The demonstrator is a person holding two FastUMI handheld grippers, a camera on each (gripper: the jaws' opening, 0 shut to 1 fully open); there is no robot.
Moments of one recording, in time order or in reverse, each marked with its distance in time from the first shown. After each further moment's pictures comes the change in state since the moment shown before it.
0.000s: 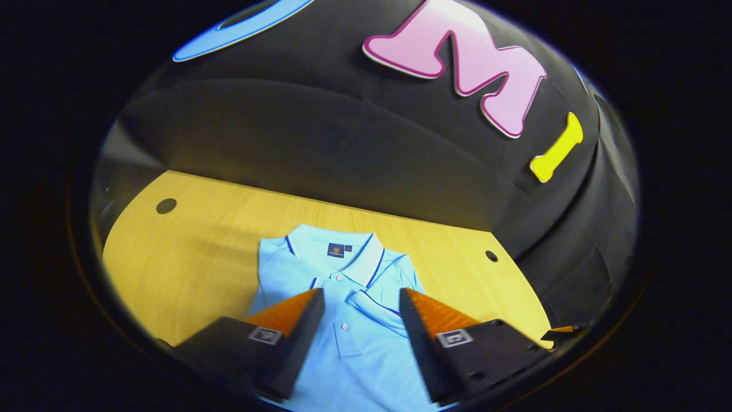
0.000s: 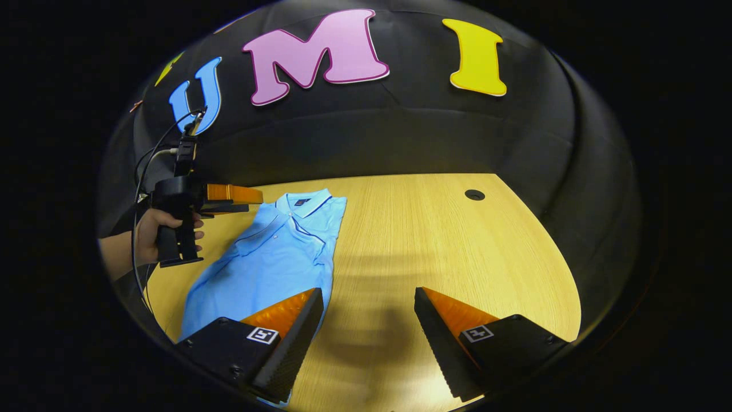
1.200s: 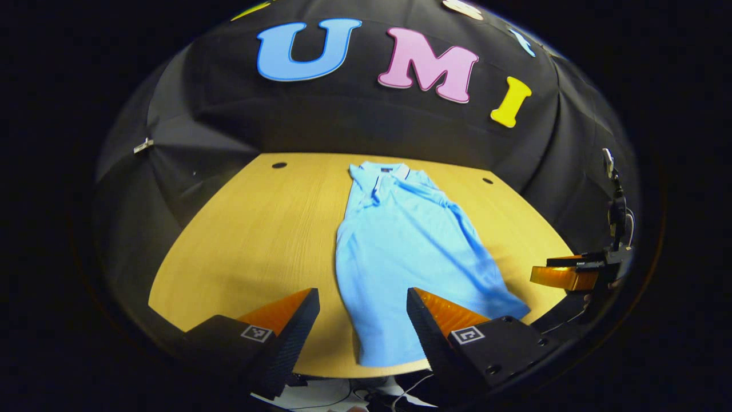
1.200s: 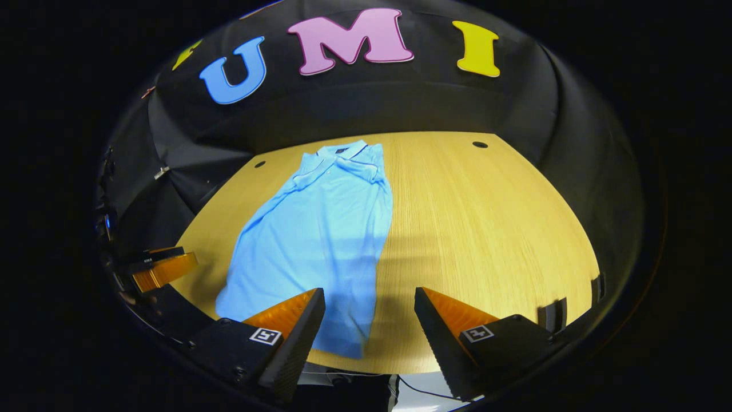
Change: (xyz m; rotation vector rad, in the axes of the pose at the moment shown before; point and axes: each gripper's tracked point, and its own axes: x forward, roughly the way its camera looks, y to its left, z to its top) left arm -0.324 0.066 -0.233 0.106 0.109 0.186; right arm -0.126 0.112 -0.144 0.026 0.154 0.008
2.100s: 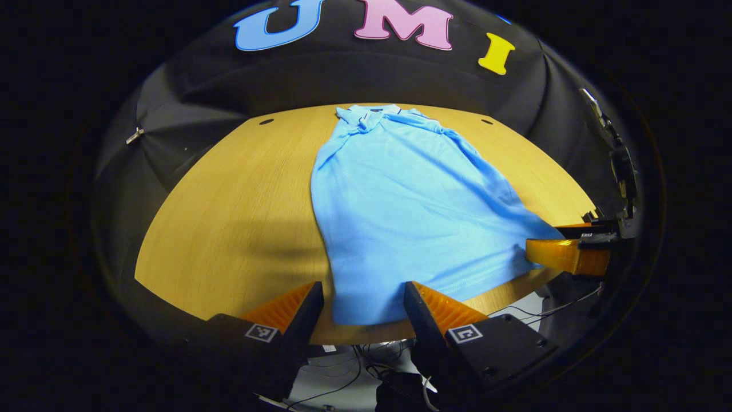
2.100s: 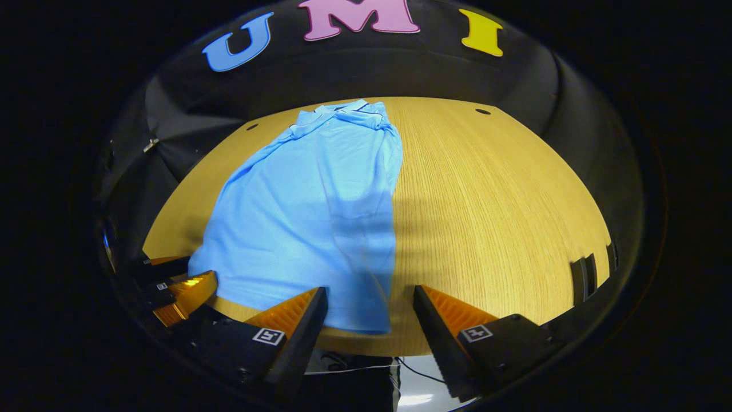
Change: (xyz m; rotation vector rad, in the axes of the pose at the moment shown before) left arm 0.037 -0.023 -0.090 0.111 0.143 0.031; right arm 0.030 0.014 -0.077 -0.052 0.113 -0.059
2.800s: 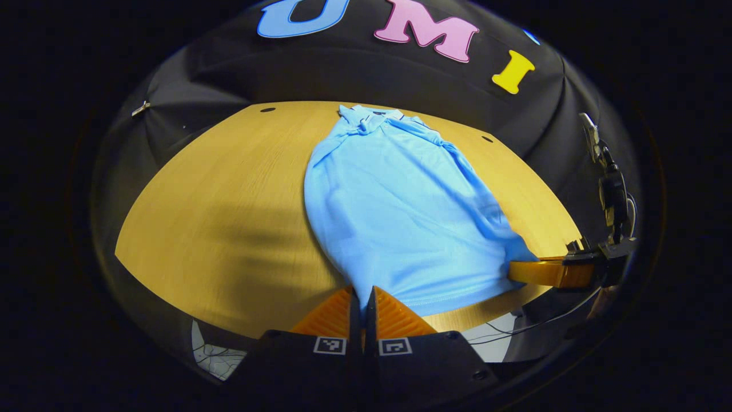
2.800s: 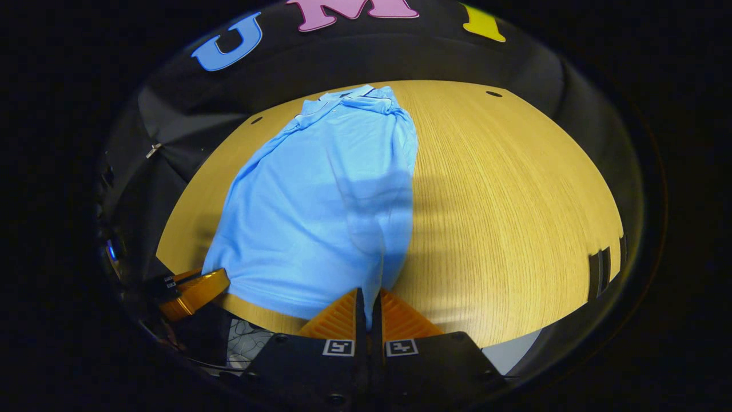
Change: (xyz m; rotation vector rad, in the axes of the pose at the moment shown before) left arm 0.007 -0.016 0.005 -0.111 0.008 -0.070; right arm 0.007 0.018 0.004 0.092 0.103 0.085
